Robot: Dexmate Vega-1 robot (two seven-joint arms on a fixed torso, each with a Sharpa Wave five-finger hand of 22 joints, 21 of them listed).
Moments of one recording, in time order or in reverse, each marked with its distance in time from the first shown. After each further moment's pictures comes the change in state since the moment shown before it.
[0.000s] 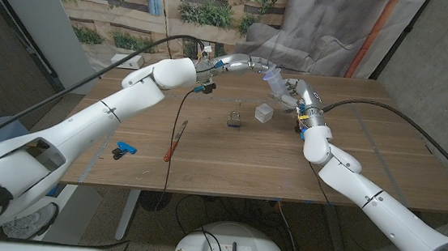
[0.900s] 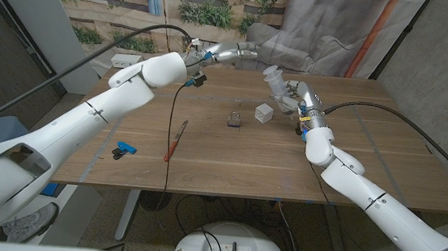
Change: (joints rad) left arm 0.068 0.048 -0.088 -0.083 0.044 0.070 0.117; left_hand 0.000 0.000 0.000 0.000 0.000 0.000 0.000 0.000 0.000 0.000 0.000 0.000 0.000 -0.001 0.001 0.000 -0.008 0.000 0.000 0.000 0.000; right arm -0.016 -0.017 0.013 -0.014 0.029 0.004 0.030; right_hand 0.000 0.000 -0.001 0.001 -0.002 0.000 0.000 0.002 0.000 0.000 0.000 -0.001 0.000 0.000 0.000 -0.008 0.000 0.000 0.000 0.000 0.000
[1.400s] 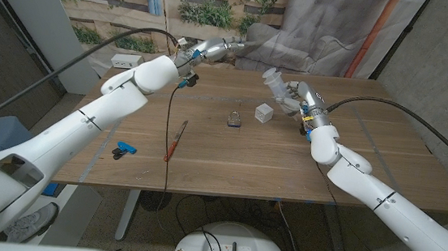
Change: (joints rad) left arm 0.100 -0.002 -0.081 -0.017 -0.081 0.040 0.122; left_hand 0.000 0.000 0.004 -0.005 0.000 0.002 -0.002 0.000 0.000 -0.002 0.003 0.000 0.000 0.000 0.000 0.000 0.000 0.000 0.000 0.000 0.000; right arm -0.003 -0.068 -0.005 -0.059 -0.051 -0.055 0.073; right_hand 0.000 0.000 -0.002 0.002 -0.001 0.000 0.000 -0.006 0.000 0.000 0.000 0.000 0.000 0.000 0.000 -0.004 0.000 0.000 0.000 0.000 -0.002
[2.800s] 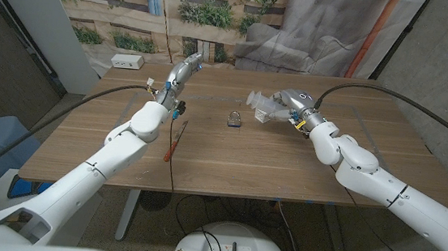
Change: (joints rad) left arm 0.281 -0.143 -0.117 0.141 -0.275 -0.145 0.372; left_hand 0.003 -0.003 0.005 -0.027 0.000 -0.044 -0.011 -0.005 0.000 -0.047 0.015 -0.007 0.000 -0.032 0.011 0.000 0.000 -0.006 0.005 0.000 0.000; right arm 0.080 -0.143 -0.126 -0.083 -0.352 -0.044 0.286; right_hand 0.000 0.000 0.003 -0.003 0.000 -0.004 -0.004 -0.011 0.000 -0.018 -0.018 -0.007 0.000 -0.022 0.007 -0.015 0.001 -0.020 0.005 0.000 0.000
